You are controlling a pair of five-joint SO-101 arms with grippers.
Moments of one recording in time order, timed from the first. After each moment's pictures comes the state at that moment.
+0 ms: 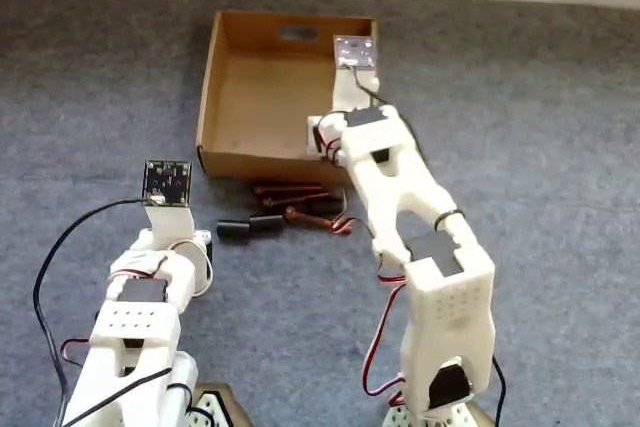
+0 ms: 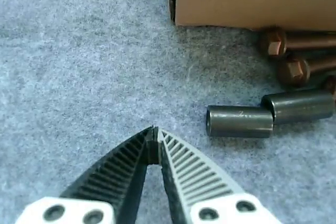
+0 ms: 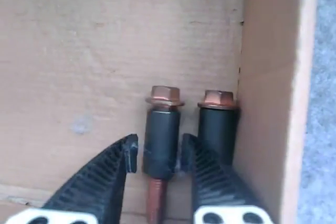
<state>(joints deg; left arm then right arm) -6.3 -52.4 85.2 26.8 0.4 -22.6 27.4 -4.8 44.7 -14.1</state>
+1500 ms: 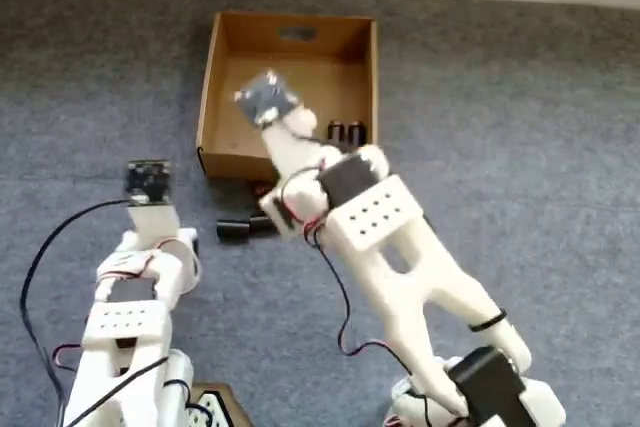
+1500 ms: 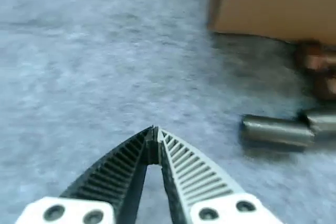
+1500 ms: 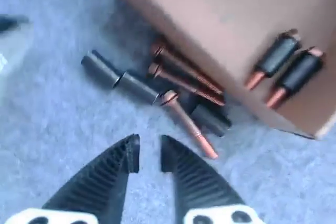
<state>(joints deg) -14.3 -52.4 84.5 26.8 0.4 -40.7 -15.0 19.6 67.3 7.2</state>
